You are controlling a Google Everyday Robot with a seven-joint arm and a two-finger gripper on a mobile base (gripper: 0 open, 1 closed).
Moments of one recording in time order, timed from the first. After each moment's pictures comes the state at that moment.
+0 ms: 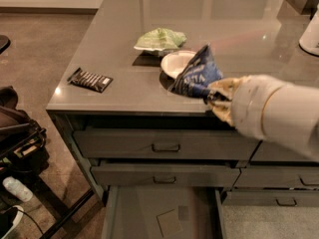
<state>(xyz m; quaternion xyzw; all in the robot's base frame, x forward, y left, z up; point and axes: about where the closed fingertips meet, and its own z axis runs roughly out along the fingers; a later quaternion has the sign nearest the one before) 0.457 -0.117 0.932 -0.61 0.60 -0.18 0.48</state>
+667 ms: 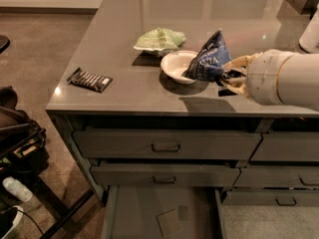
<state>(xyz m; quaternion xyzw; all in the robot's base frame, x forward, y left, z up) 0.519 -0.162 0.939 -0.62 0.60 -0.16 0.48</state>
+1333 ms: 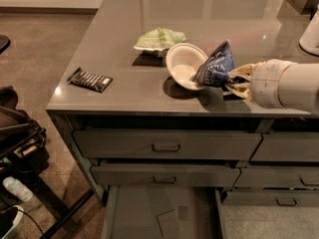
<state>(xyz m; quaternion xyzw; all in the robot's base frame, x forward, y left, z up) 0.549 -0.191 0.900 -0.61 0.62 -0.14 0.48</state>
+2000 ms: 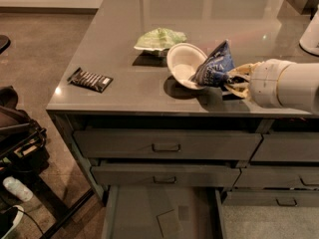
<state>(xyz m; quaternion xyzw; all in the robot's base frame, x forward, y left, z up) 0.549 -0.191 0.899 -0.60 0.62 -0.14 0.48</state>
